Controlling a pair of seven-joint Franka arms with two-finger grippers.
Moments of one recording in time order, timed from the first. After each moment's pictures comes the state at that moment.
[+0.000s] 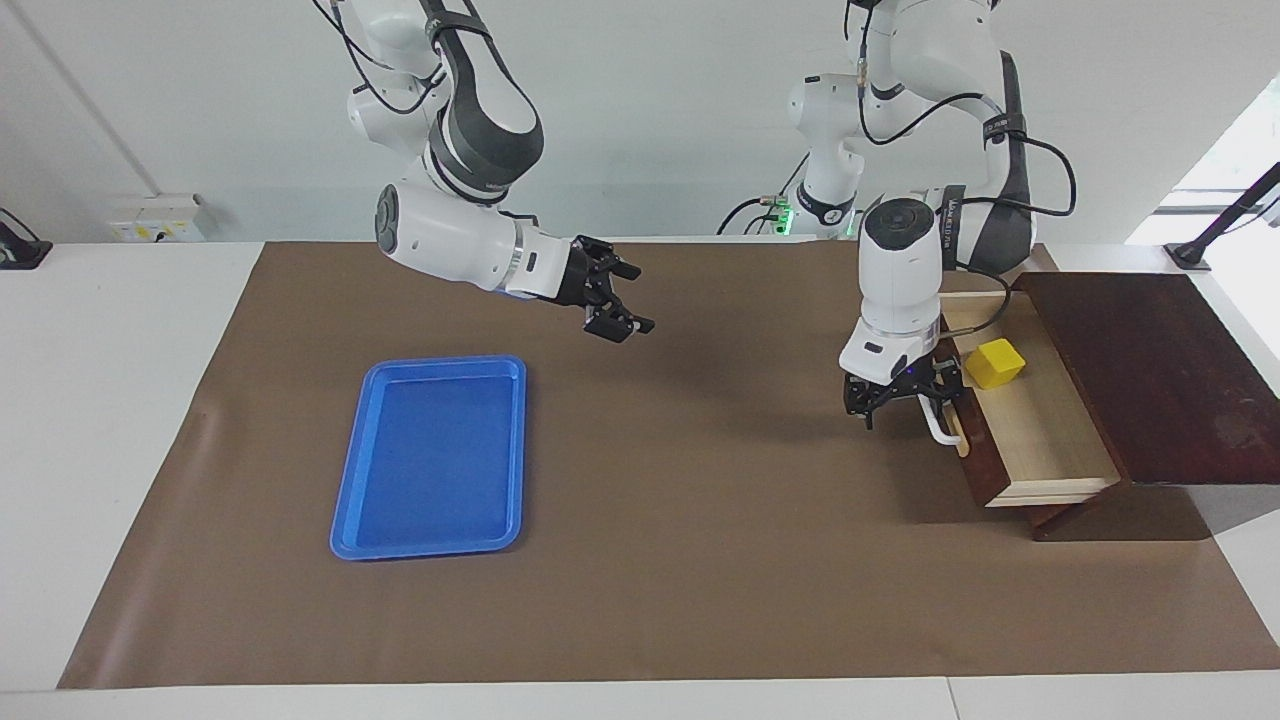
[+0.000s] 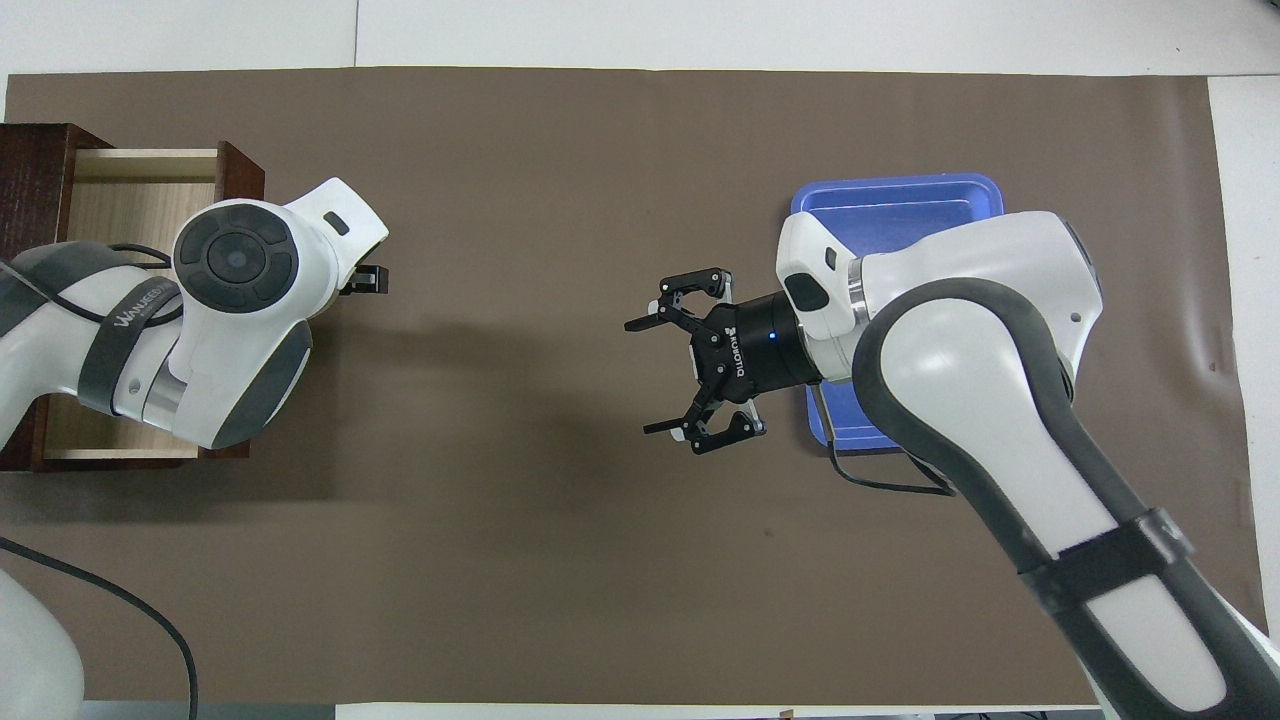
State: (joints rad) left arm -0.20 0.18 -0.08 -1.96 0.45 2.24 -0.45; right arm 0.36 0.13 0.00 -1.94 1.15 1.97 -1.92
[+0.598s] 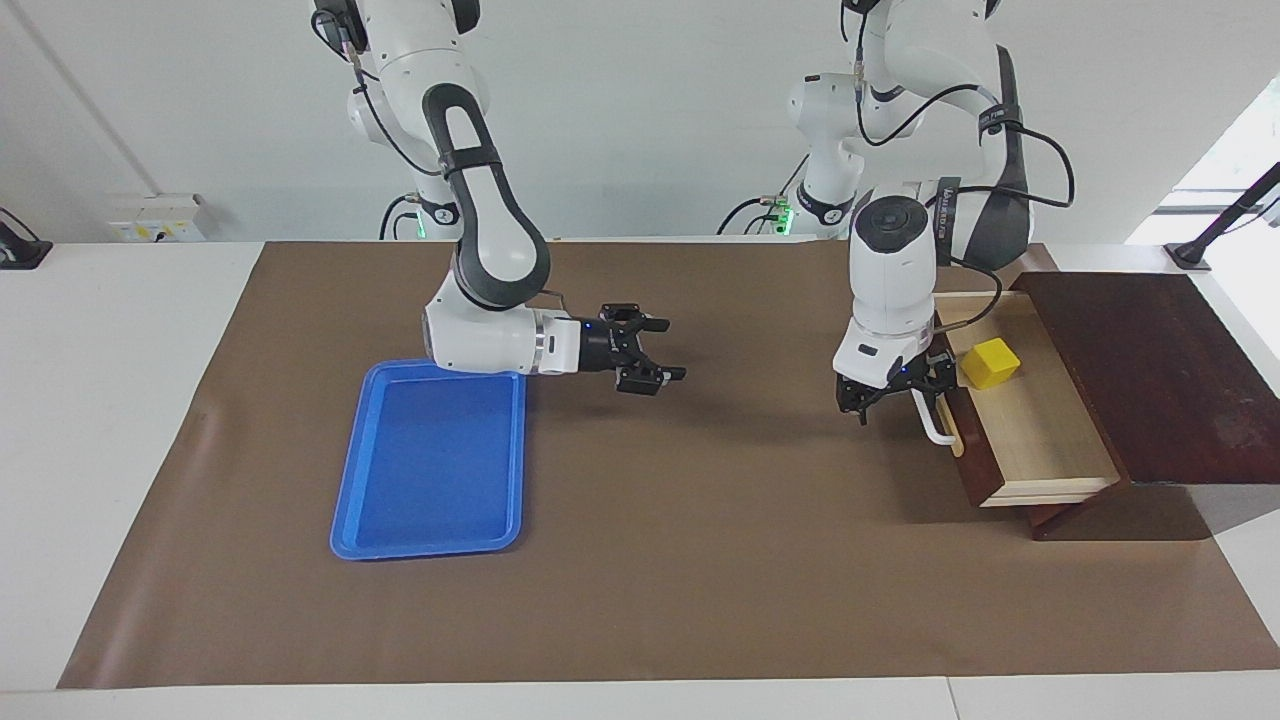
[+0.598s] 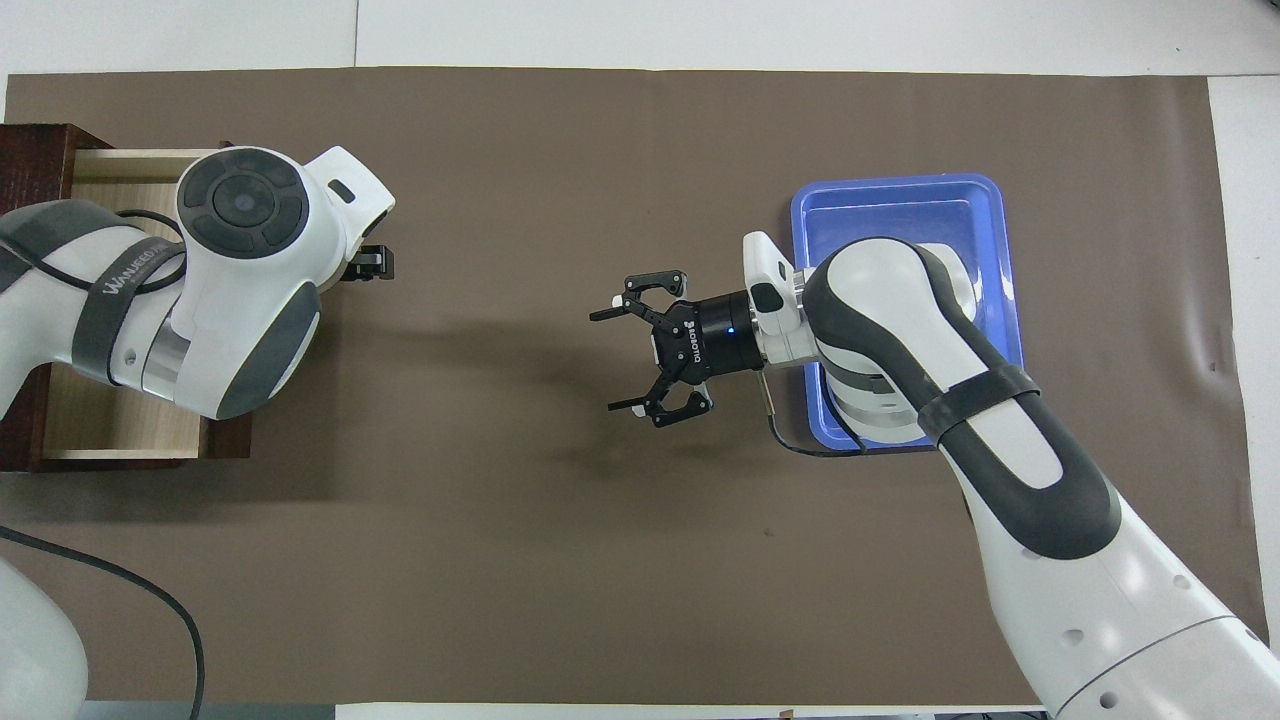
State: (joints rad) left arm -0.23 0.22 -0.09 -1.79 0.38 2.05 -0.47; right arm 0.37 0.38 0.00 -1.89 1.45 1.94 -2.28
